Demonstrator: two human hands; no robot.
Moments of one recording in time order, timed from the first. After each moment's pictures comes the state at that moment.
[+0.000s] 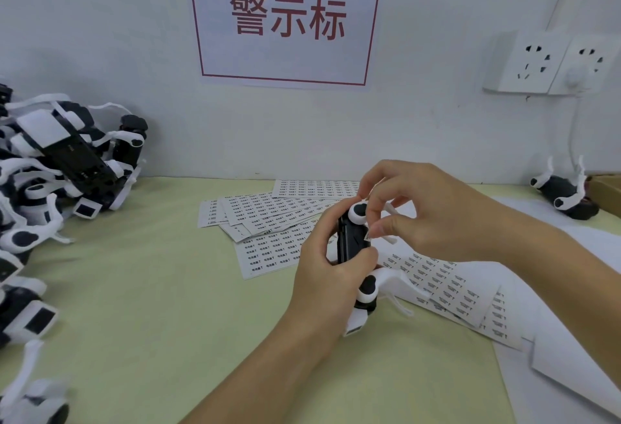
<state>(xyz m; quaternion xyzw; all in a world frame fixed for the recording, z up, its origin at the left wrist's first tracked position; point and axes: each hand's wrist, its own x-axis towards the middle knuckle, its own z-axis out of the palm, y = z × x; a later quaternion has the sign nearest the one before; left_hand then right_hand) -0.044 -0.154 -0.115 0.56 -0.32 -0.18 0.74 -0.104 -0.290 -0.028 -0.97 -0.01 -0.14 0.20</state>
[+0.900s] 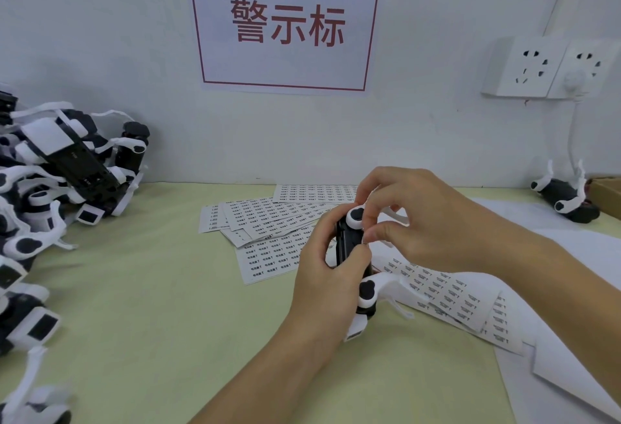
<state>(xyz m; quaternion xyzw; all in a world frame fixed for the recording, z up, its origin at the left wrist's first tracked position) -0.044 -0.154 -0.116 0.56 -0.29 -0.17 0.75 -0.102 -0.290 -0.034 -0.98 -0.02 -0.17 0.14</state>
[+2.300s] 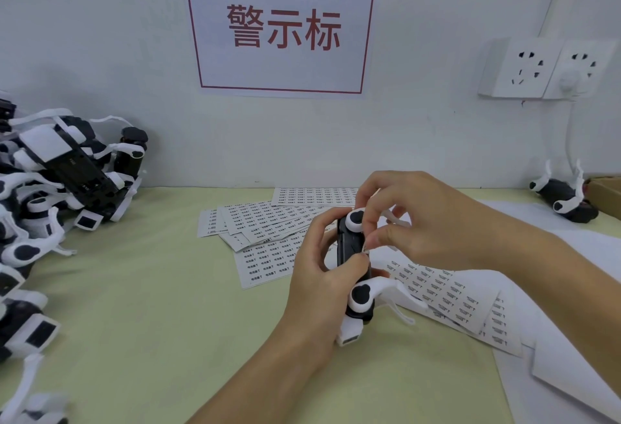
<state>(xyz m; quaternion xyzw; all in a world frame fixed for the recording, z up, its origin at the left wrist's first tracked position) -0.042 -0.152 -0.114 0.50 -0.29 -0.23 0.78 -0.106 -0.287 -0.026 -0.98 -0.02 -0.14 0.17</state>
